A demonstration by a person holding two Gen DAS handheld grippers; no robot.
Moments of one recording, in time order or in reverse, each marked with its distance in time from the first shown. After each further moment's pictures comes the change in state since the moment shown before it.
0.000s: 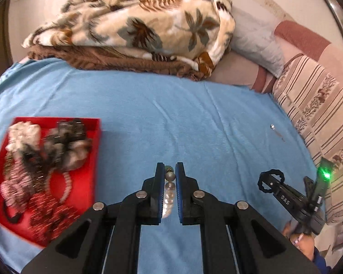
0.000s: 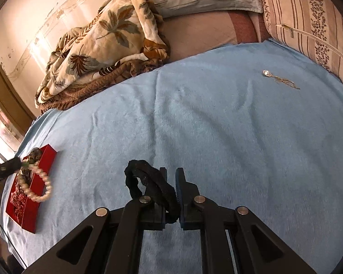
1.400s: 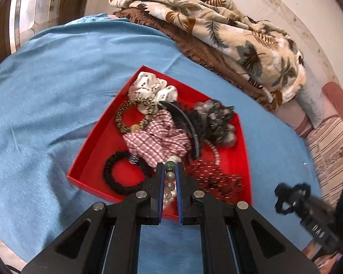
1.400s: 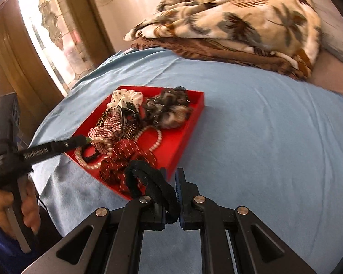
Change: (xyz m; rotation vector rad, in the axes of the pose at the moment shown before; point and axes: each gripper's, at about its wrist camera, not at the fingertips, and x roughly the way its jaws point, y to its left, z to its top) left arm -0.058 0.223 -0.072 -0.338 -0.041 0.119; right arm 0.006 0.286 -0.065 -0.472 0.179 0.279
